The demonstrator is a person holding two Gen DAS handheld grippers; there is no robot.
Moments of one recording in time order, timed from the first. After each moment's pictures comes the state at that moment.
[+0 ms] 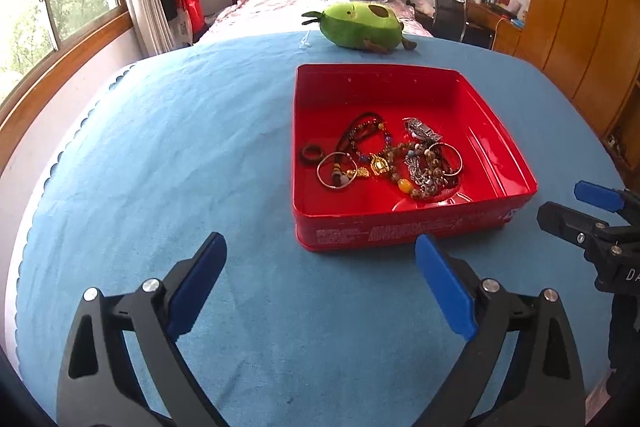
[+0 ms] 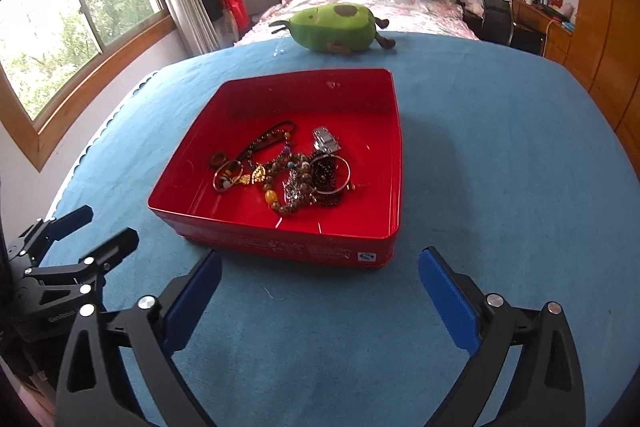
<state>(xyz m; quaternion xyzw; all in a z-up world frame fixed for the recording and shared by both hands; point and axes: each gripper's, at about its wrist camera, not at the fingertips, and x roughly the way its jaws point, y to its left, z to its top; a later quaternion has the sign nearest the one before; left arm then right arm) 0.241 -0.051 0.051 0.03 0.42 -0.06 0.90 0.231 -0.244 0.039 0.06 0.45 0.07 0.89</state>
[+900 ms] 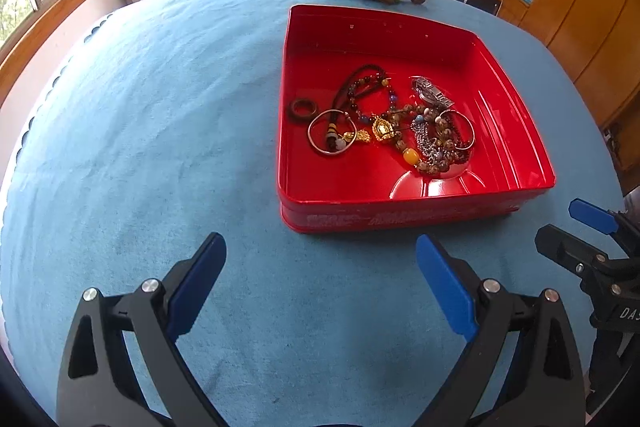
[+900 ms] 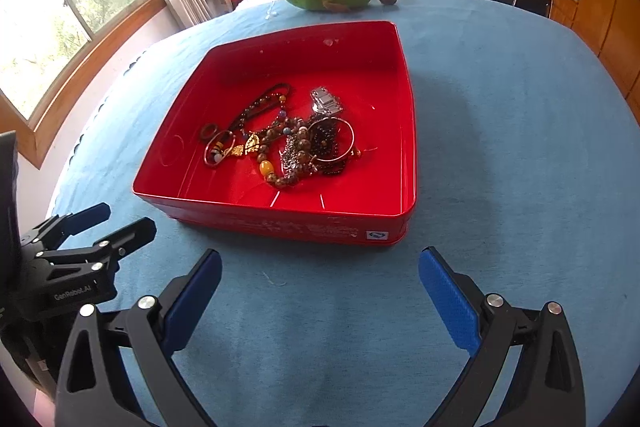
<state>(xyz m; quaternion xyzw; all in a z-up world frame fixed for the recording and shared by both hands) 0.279 -0.049 0.018 0.00 0.52 -0.07 0.85 0.250 -0.241 0.014 0.08 0.51 0.08 0.85</state>
